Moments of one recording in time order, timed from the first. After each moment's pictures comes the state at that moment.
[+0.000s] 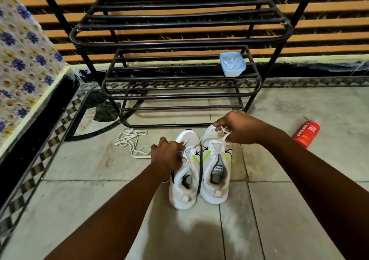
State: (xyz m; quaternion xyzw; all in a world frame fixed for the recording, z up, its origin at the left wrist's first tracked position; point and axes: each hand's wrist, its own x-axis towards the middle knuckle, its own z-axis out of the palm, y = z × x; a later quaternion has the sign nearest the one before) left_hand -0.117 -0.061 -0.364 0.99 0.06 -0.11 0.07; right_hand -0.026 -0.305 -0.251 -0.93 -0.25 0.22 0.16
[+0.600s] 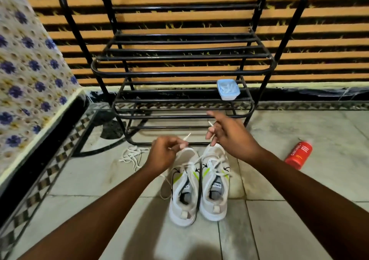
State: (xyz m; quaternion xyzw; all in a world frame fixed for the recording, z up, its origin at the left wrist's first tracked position) left_hand -0.113 -0.050 -0.291 0.85 0.04 0.06 0.51; right_hand -0.066 -0.283 -0.214 -0.86 -0.27 0.01 0.42
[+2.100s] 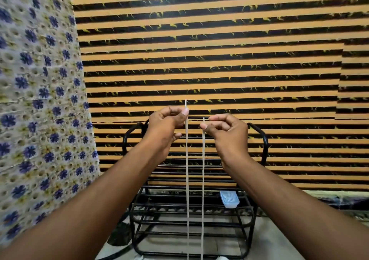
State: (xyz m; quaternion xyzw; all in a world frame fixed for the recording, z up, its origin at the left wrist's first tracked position) left_hand -0.131 -0.064 0.123 0.65 -0.04 0.24 0.72; right_hand -0.112 -0.220 0.102 -0.61 -0.17 -0.21 0.75
